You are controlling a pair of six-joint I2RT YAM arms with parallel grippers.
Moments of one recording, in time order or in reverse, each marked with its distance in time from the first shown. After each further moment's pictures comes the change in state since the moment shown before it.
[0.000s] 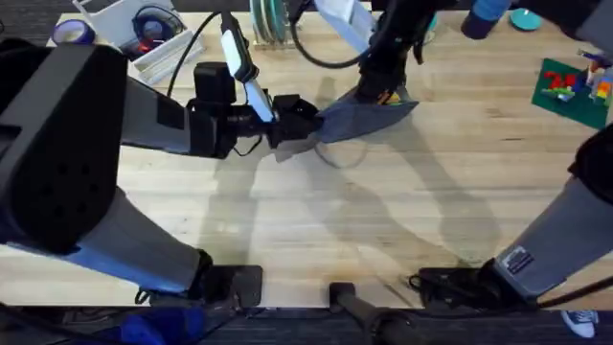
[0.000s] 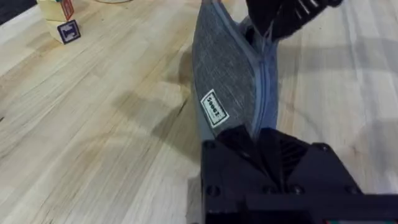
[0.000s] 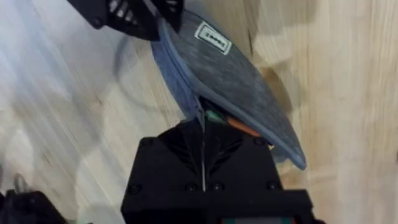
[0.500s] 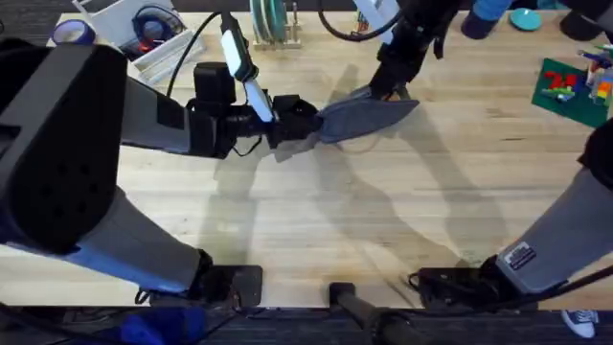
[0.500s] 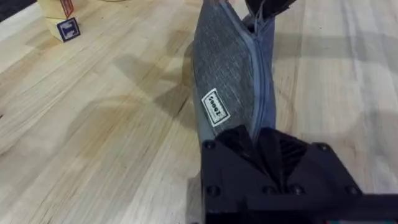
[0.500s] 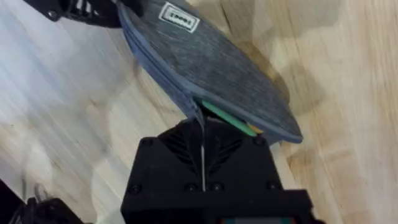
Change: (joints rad) left arm 0.000 0.000 0.001 -0.008 0.000 0.000; right arm -0.104 0.000 0.000 -0.007 -0.043 0.082
